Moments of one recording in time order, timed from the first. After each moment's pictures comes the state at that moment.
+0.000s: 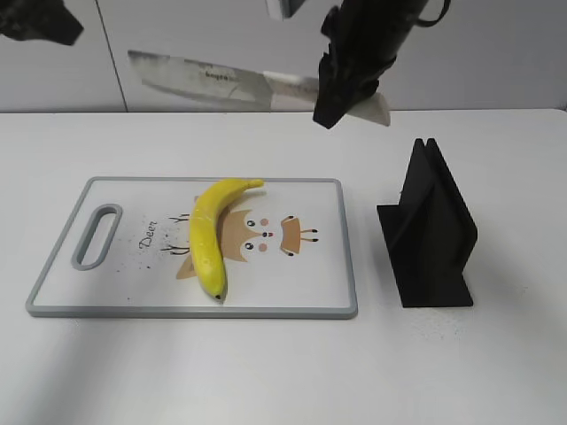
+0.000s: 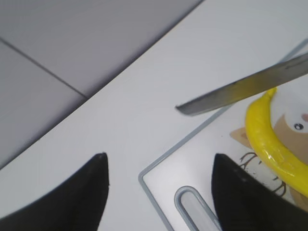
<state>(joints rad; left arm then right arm) -0.21 1.51 -1.36 -0.24 0.72 0.71 0.48 2.05 -1.89 0.22 1.21 -0.76</state>
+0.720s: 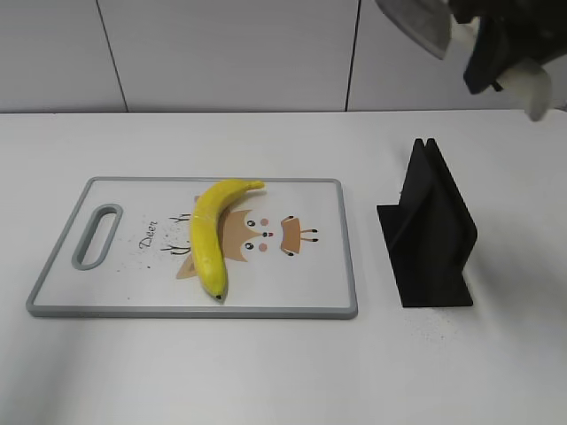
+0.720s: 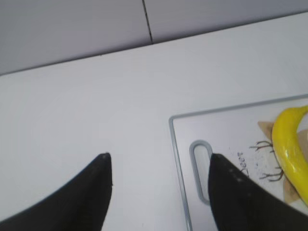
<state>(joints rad) -0.11 1.29 -1.36 -0.03 0.98 0.20 0.34 1.63 -1.57 0.07 1.20 0.08</state>
